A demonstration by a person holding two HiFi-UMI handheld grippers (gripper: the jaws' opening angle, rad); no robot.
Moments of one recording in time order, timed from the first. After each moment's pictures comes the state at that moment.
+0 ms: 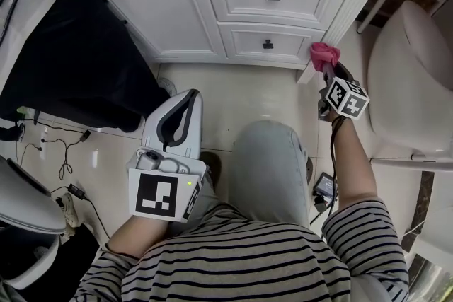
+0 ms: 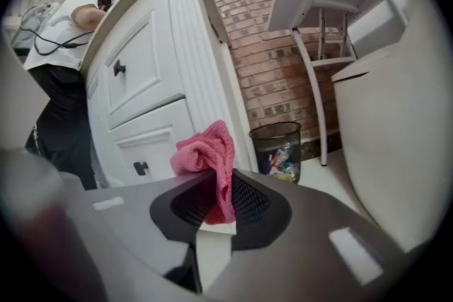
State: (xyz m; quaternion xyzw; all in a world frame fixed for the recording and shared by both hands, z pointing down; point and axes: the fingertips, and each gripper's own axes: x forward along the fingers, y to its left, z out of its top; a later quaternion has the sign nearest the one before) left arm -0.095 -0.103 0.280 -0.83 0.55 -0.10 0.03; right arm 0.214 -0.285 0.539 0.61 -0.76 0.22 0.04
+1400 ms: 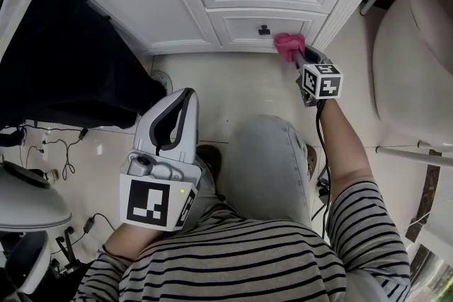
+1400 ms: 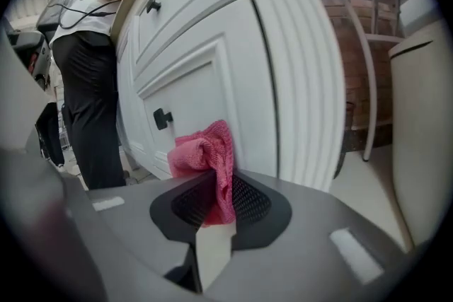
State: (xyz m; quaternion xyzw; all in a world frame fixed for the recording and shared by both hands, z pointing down) left arm -0.084 -0.120 0.304 -0.84 0.53 -0.11 0.01; right arm 0.122 -0.307 0.618 0.50 -0.83 0.21 0.13
